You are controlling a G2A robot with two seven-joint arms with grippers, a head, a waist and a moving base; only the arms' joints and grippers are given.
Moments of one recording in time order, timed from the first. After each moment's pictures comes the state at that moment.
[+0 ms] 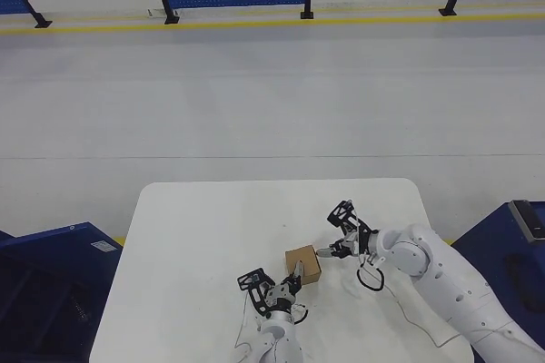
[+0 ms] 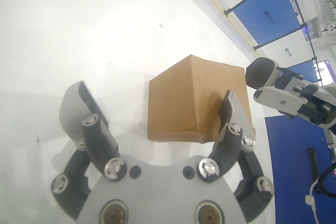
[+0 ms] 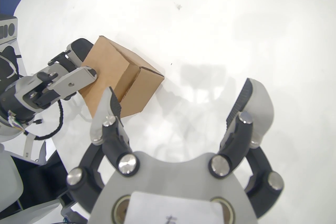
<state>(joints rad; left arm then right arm) 1.45 -1.64 -0.85 -1.19 0.65 0.35 0.47 -1.02 -0.97 0.93 -1.33 -0.71 -0.48 0.65</state>
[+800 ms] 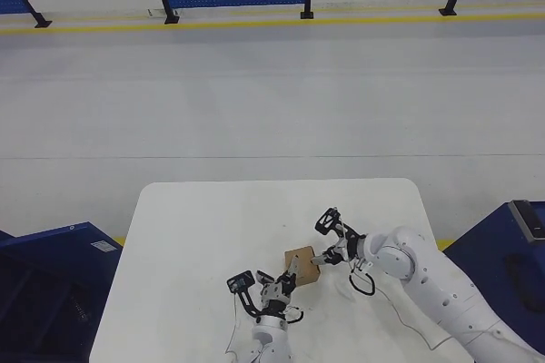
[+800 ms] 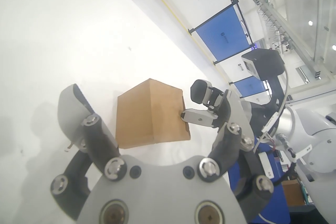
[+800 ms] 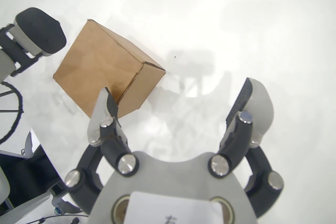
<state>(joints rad) 1.56 -1.58 -0.90 -1.36 0.64 0.11 0.50 -1.01 -1.00 0.87 -1.35 -0.82 -0.41 0.70</state>
